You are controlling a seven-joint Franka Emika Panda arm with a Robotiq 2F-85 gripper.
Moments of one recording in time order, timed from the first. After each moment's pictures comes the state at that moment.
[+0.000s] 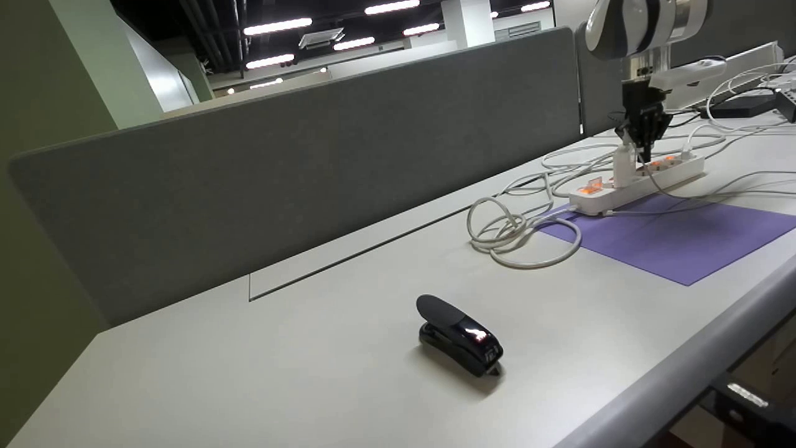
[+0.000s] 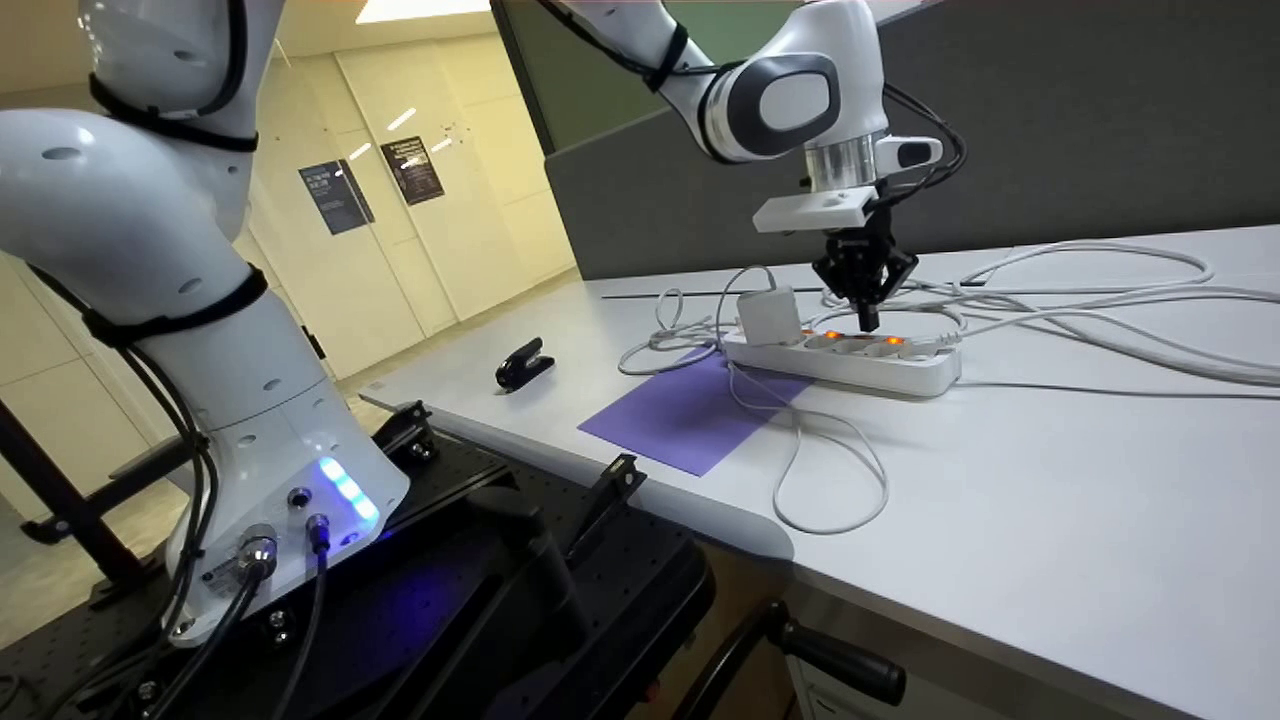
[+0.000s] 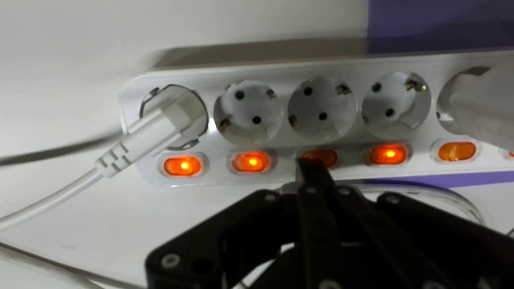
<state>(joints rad) -0.45 0.74 -0.07 -1.81 0.12 2.54 -0.42</state>
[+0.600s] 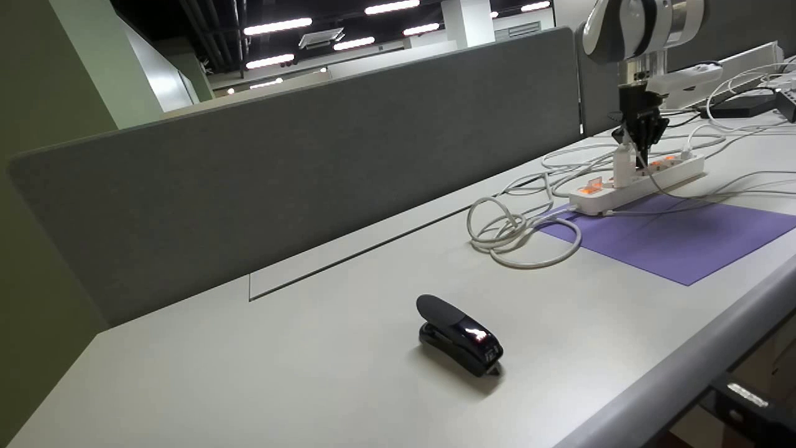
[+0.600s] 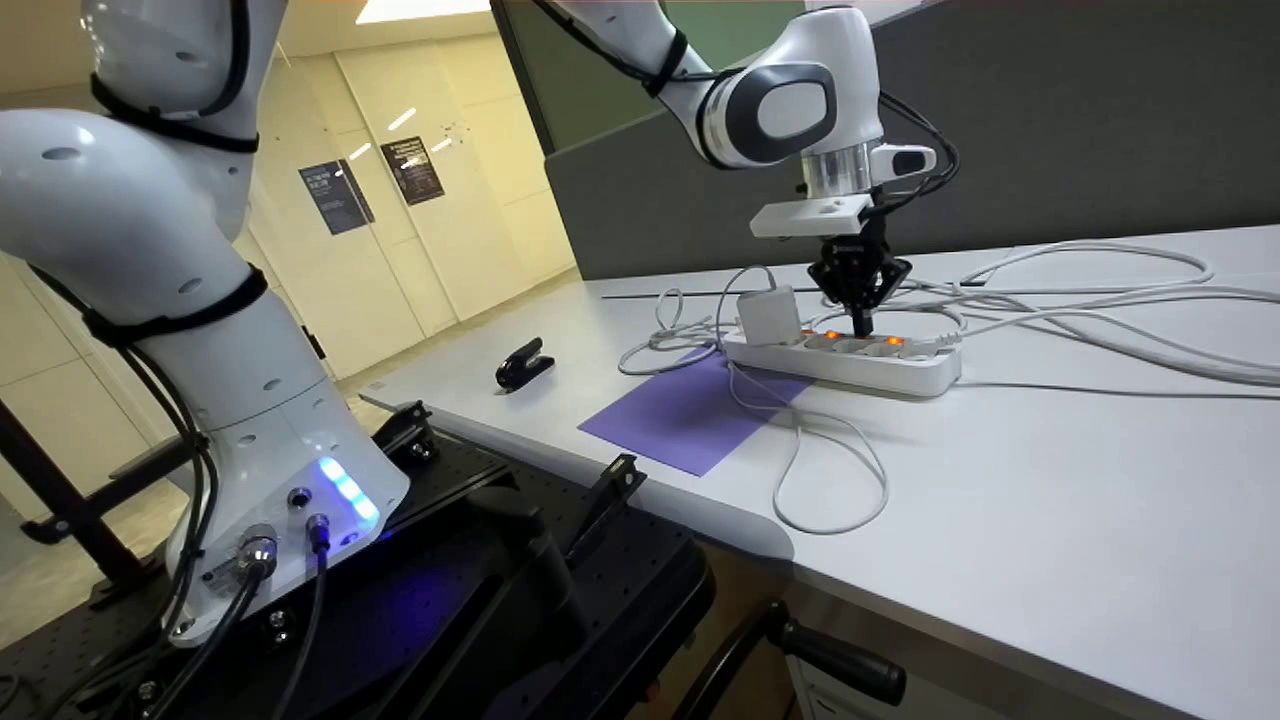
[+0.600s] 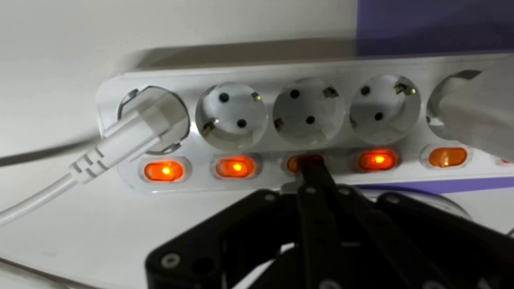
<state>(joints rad) -0.46 0.75 -0.06 -1.81 0.12 2.54 -0.42</state>
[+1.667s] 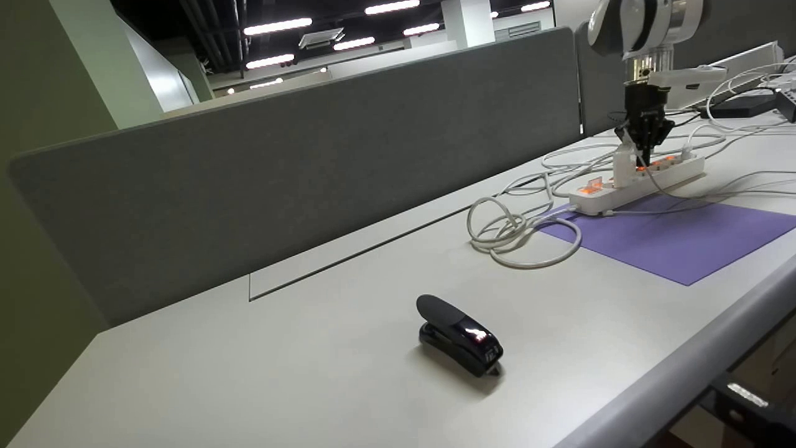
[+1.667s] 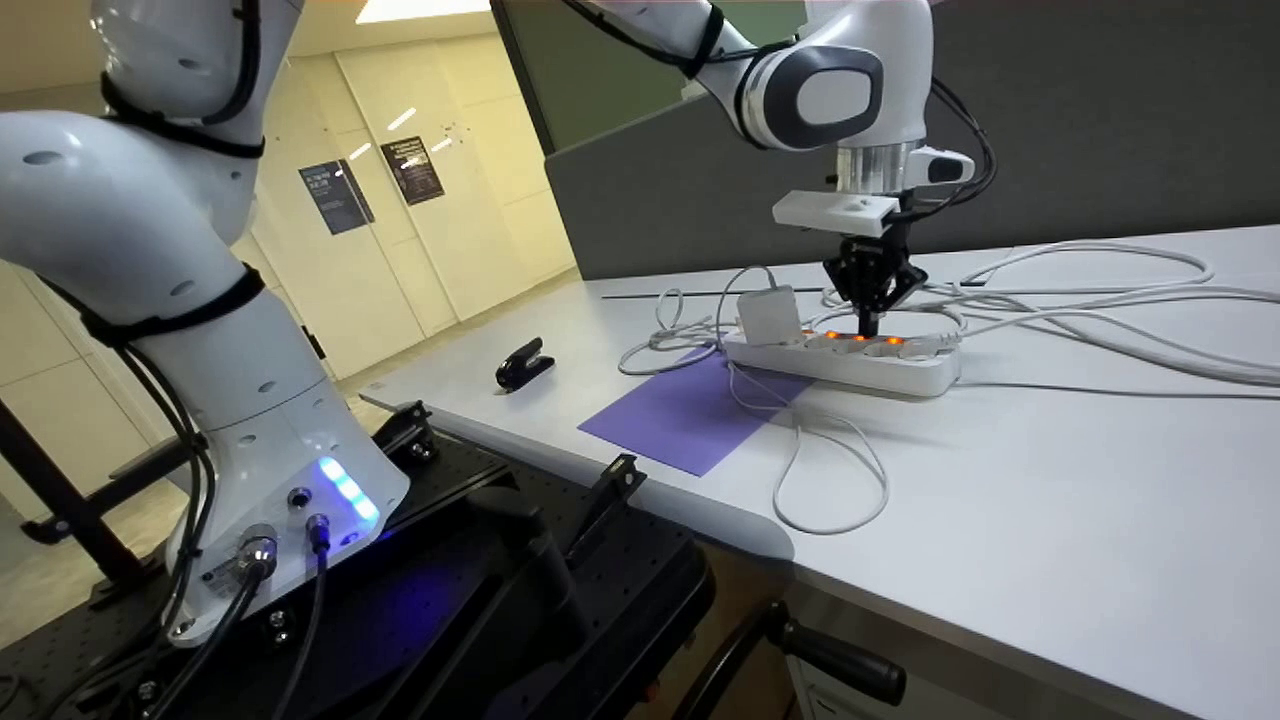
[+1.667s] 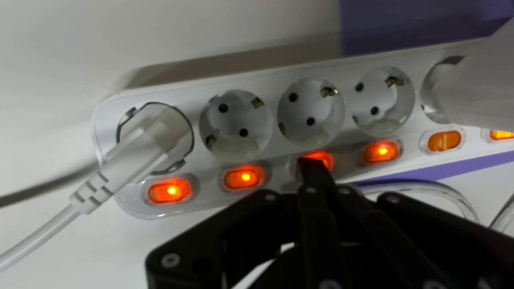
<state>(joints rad) -0.53 0.82 -0.03 -1.65 0.20 2.33 -0.43</state>
